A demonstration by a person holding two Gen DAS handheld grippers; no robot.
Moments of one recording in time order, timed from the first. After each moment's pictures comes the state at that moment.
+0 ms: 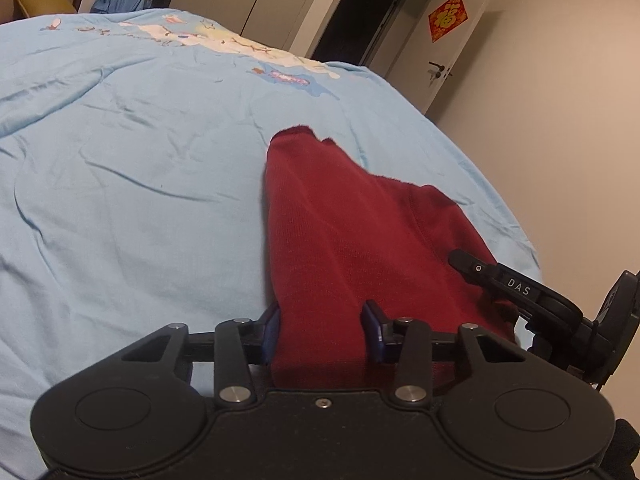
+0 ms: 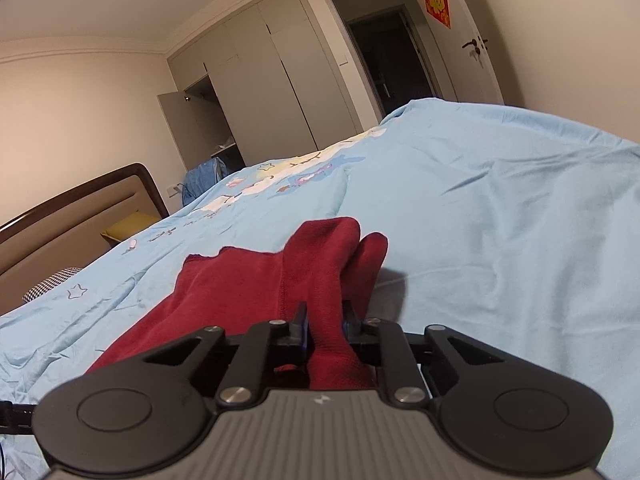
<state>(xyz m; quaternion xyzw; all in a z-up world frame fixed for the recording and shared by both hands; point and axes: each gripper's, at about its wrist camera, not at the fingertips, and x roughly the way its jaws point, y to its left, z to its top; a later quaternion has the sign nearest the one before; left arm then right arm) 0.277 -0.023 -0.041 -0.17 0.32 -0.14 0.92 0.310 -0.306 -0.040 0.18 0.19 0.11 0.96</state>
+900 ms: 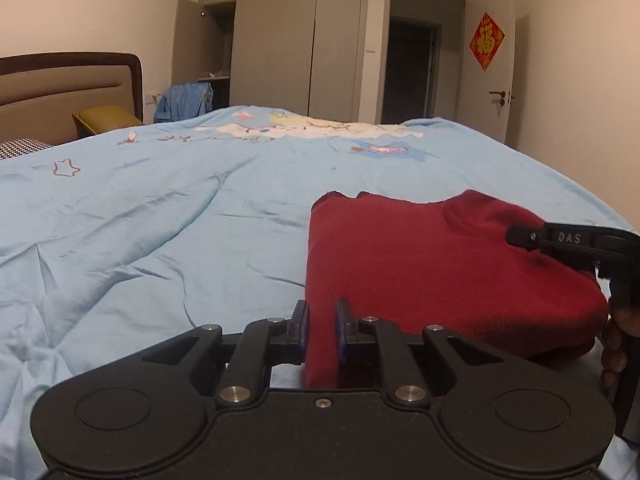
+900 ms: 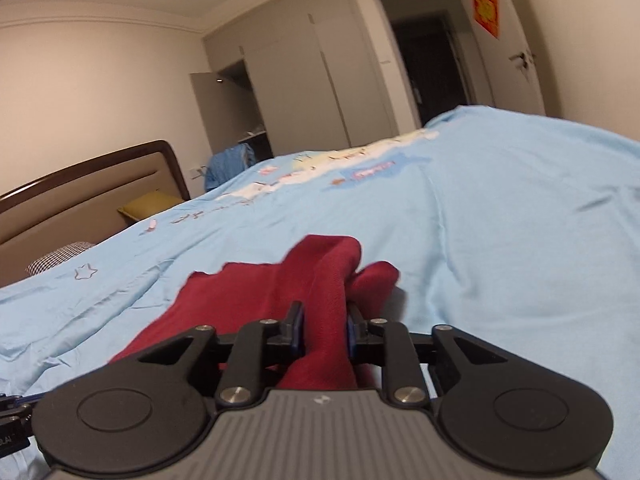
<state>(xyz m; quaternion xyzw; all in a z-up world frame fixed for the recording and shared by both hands) 0.271 0.052 -0.039 -0.03 0.22 0.01 0.98 0.370 -0.197 -0.033 0.14 0.19 0.14 0.96</state>
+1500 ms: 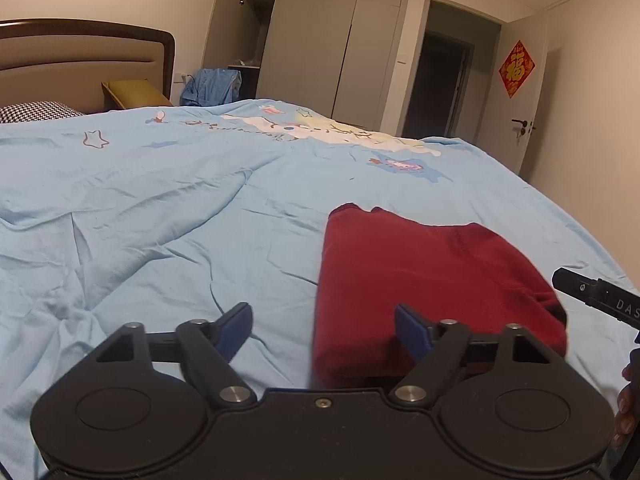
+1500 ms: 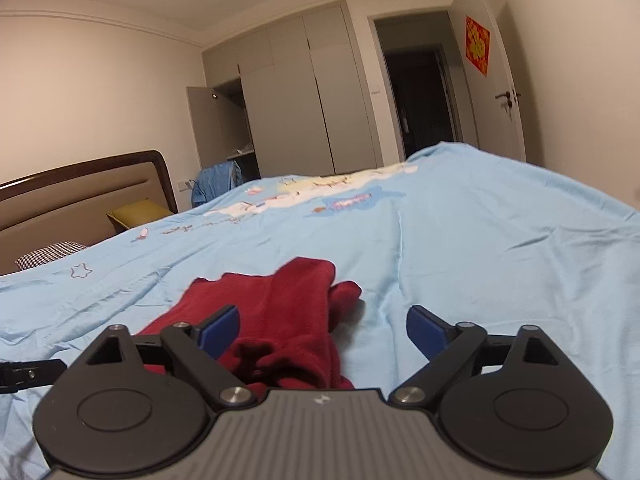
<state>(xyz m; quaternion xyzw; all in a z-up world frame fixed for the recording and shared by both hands) 0.240 0.065 -0.011 -0.10 0.22 0.03 0.97 0.291 -0.211 -0.001 0.10 0.14 0.11 0.98</state>
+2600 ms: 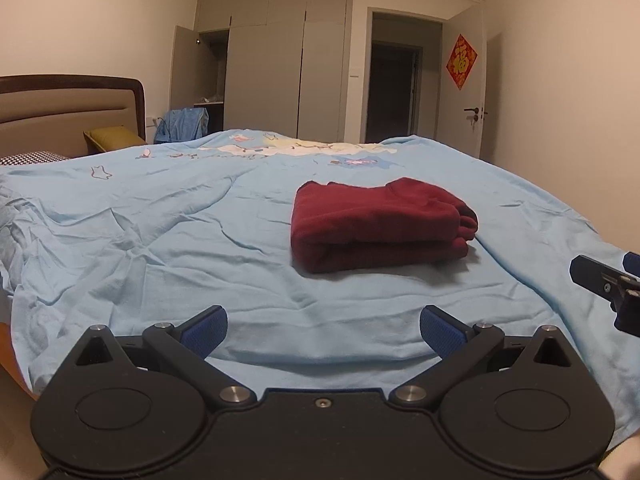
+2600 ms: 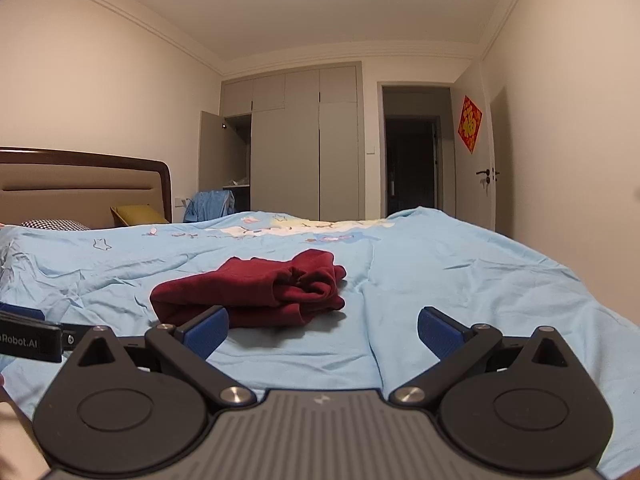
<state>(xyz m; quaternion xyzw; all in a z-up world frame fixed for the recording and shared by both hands) 0.076 0.029 -0.033 -0.02 0.18 0.00 0.98 0.075 -0.195 -0.027 0.01 0.05 0.07 1.00</state>
